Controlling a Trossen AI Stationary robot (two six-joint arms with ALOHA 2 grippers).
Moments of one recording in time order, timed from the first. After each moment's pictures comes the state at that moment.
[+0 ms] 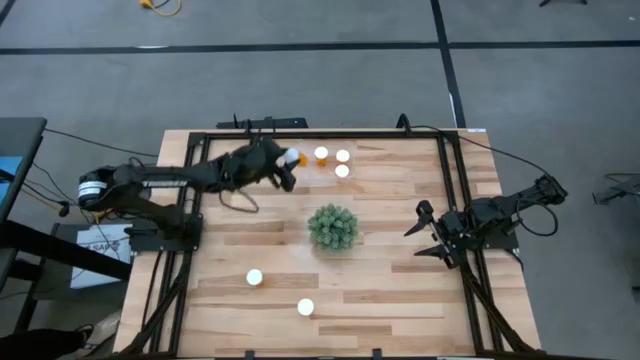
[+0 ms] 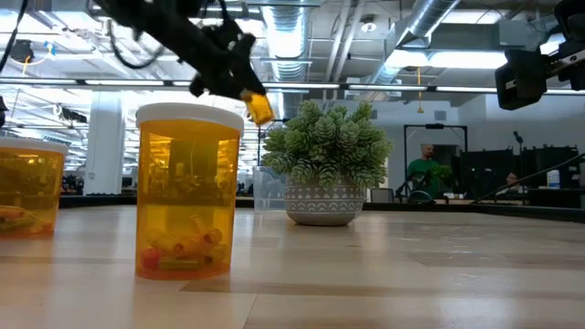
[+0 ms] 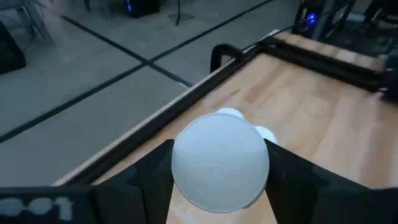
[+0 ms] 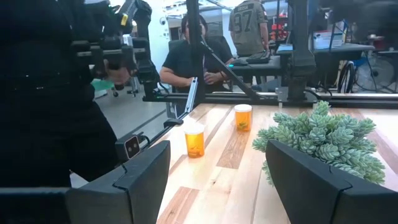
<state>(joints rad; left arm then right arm) 0.29 1.29 0.82 0.07 -0.35 -0.19 0.38 0.01 0.01 0.01 -0.02 0.04</state>
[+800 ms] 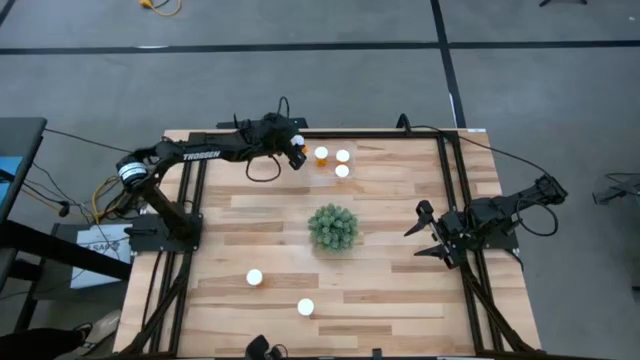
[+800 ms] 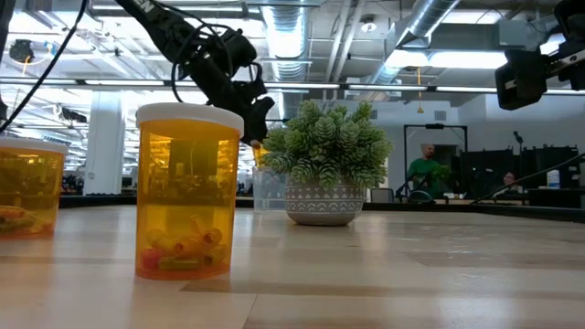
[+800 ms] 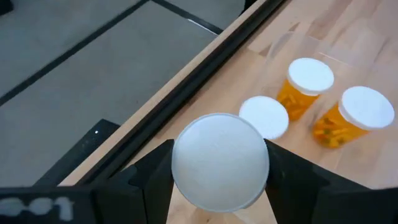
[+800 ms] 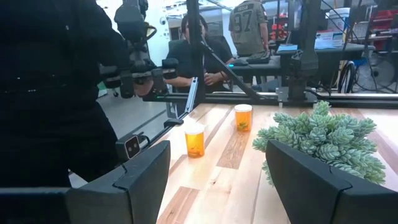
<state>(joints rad) 0.57 1.62 1.05 -0.09 -0.11 -0.05 0.38 0.01 0.01 0.01 -0.02 0.04</state>
